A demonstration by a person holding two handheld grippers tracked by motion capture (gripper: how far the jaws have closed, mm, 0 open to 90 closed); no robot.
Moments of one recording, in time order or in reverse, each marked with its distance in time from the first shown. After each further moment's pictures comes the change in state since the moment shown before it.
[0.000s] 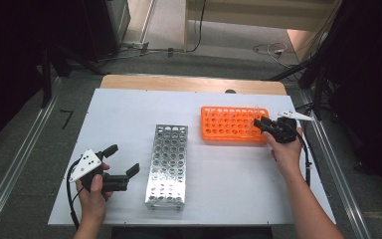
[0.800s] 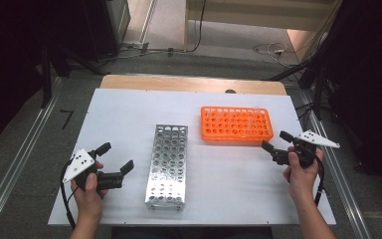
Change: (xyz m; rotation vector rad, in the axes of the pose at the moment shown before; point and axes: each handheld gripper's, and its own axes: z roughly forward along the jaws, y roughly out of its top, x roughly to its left) left arm 0.011 0.000 -0.008 -0.033 0.050 0.001; right arm 0.012 -0.035 -0.075 -0.114 0.101 -0.020
